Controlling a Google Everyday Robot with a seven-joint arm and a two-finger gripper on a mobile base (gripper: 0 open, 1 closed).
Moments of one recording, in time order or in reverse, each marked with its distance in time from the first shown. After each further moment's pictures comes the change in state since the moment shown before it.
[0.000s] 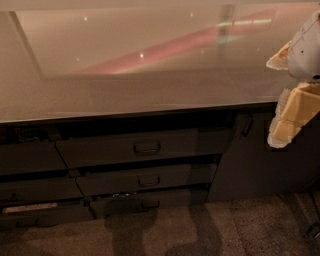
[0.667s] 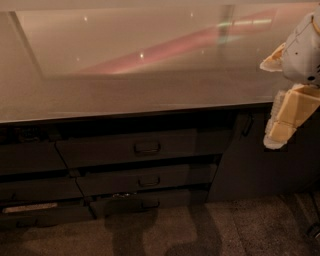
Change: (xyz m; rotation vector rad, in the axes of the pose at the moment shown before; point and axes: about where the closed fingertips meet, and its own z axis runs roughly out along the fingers) arm -0.008 0.003 0.005 -0.021 -0.015 -0.029
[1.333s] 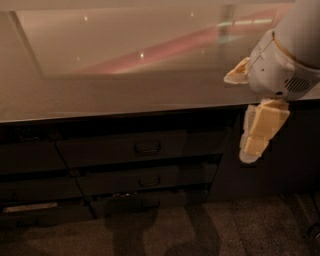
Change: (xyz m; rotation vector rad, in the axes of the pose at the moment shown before) arm -0.046 0.028 0.024 -0.085 -0.078 -0.163
